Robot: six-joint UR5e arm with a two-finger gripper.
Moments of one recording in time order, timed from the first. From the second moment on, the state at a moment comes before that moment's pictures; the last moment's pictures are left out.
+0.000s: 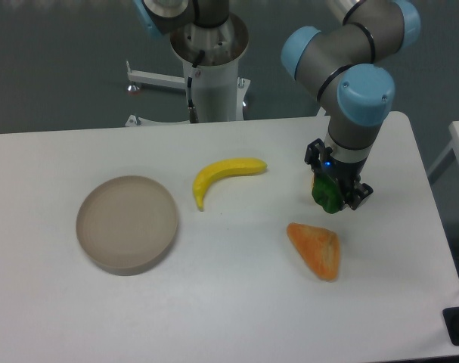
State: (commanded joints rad) arm 2.40 -2.01 -1.31 -1.35 1.59 1.50
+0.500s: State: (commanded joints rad) arm 2.34 -1.97 -1.36 -1.37 1.59 1.48
